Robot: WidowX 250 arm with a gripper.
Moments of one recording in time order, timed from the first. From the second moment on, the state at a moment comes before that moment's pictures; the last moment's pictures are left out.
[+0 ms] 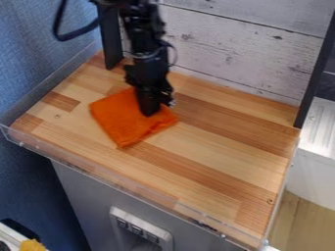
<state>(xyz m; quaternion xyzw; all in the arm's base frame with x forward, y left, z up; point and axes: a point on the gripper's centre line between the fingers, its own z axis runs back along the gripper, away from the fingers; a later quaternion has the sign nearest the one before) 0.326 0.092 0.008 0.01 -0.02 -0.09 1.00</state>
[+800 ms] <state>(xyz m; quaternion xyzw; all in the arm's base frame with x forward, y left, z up) 0.298 0.150 0.008 0.00 0.00 -0.02 1.00</state>
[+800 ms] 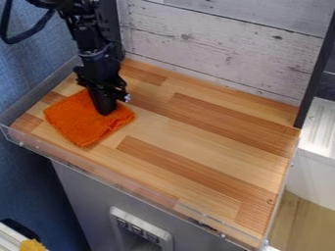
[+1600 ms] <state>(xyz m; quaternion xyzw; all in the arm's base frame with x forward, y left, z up) 0.284 0.141 0.038 -0.01 0.02 0.02 1.00</state>
